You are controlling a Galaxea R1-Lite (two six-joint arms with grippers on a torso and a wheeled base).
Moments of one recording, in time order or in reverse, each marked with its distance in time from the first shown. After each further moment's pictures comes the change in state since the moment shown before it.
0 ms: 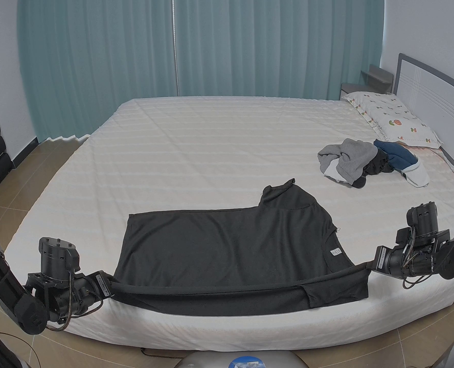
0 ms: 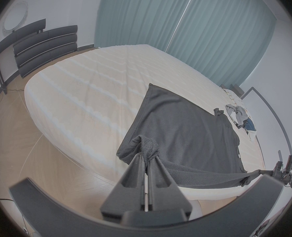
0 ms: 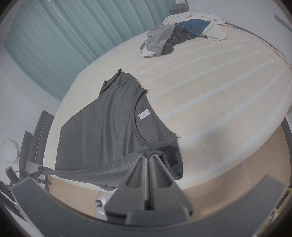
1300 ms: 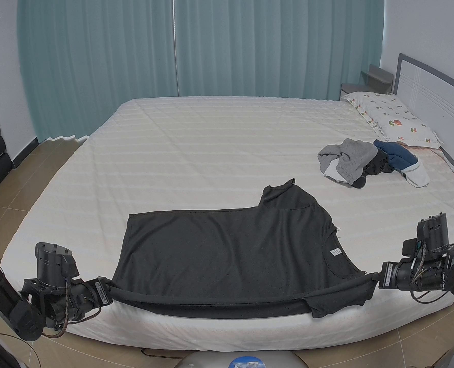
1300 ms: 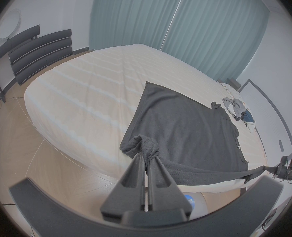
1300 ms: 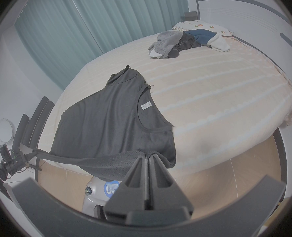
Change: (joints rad) left arm -0.017 -0.039 0.044 -0.003 -0.002 0.051; right arm 0.054 -0.128 0.123 0.000 -0.054 -0.087
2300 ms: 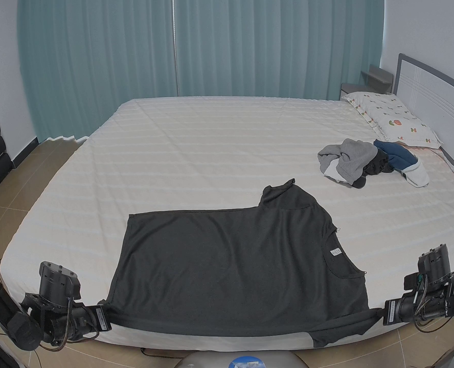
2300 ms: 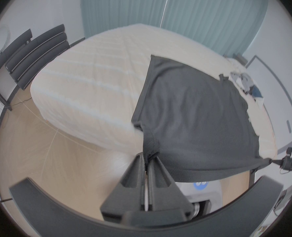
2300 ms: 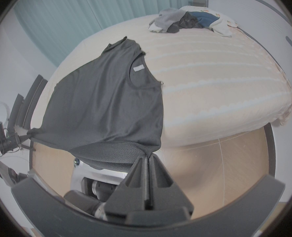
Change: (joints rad) left arm -0.027 -0.032 0.079 0.077 0.004 0.042; right arm 0.011 -0.045 0.193 0.007 -0.003 -0.059
